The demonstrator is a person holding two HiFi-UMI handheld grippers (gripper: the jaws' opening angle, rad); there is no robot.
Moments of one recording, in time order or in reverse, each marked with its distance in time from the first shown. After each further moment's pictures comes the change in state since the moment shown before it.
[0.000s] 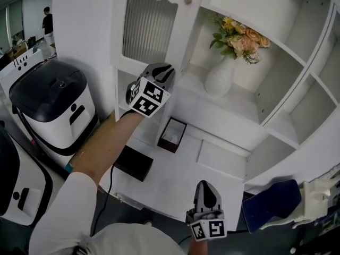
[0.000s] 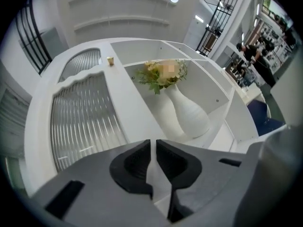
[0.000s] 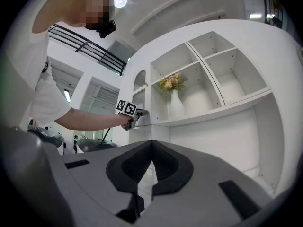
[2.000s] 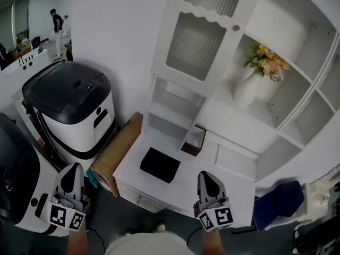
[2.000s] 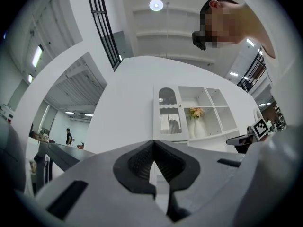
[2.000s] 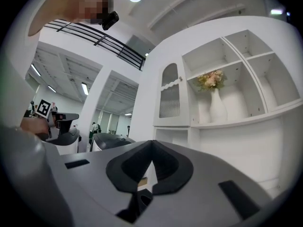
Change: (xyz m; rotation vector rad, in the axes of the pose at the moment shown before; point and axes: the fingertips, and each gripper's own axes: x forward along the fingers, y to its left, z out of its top) left arm -0.555 0.073 -0.100 -0.473 -0.077 0.382; right arm 0.053 0.171 0.013 -0.119 0.041 0.173
